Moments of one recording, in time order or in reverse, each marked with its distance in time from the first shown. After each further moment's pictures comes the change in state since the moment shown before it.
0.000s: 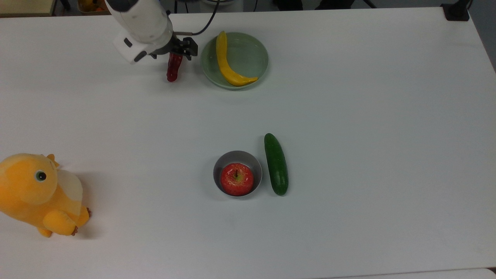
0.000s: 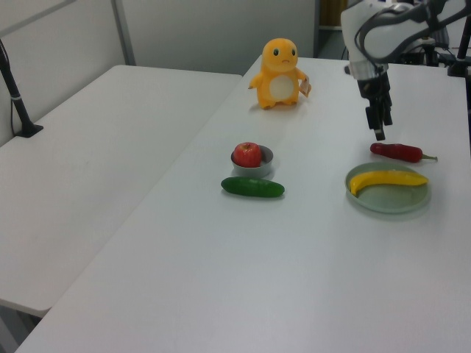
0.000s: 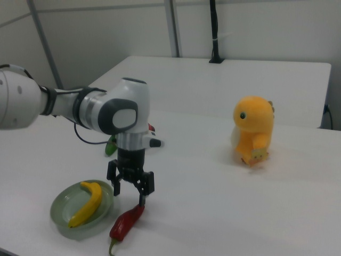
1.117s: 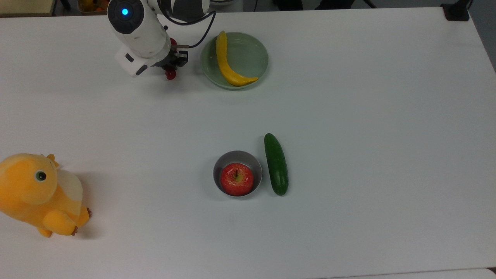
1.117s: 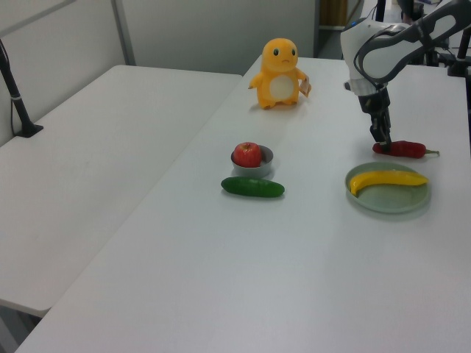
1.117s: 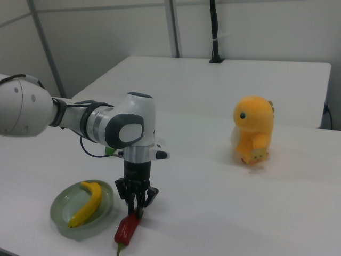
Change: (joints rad) arm -0.019 0.056 -0.004 -0.039 -0.022 0.089 -0.063
